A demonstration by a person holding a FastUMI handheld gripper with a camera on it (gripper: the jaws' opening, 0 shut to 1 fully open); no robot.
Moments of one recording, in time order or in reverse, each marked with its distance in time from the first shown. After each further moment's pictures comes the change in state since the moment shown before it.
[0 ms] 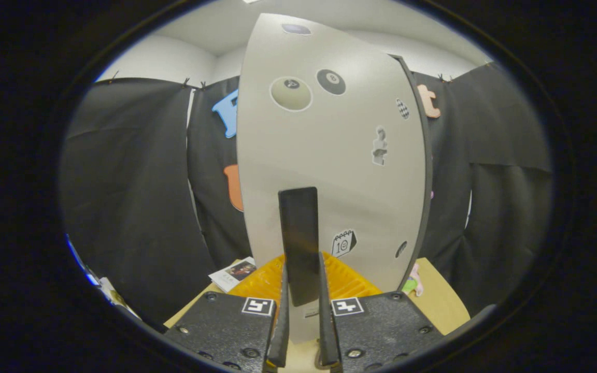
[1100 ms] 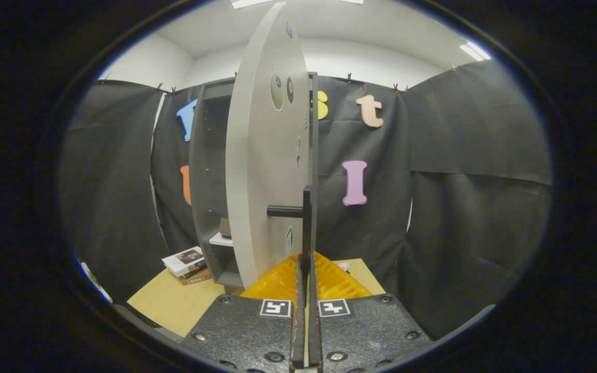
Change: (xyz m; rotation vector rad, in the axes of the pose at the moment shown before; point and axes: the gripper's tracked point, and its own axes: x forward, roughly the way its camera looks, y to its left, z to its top) arm -0.118 -0.211 -0.012 -0.049 -0.027 -0.183
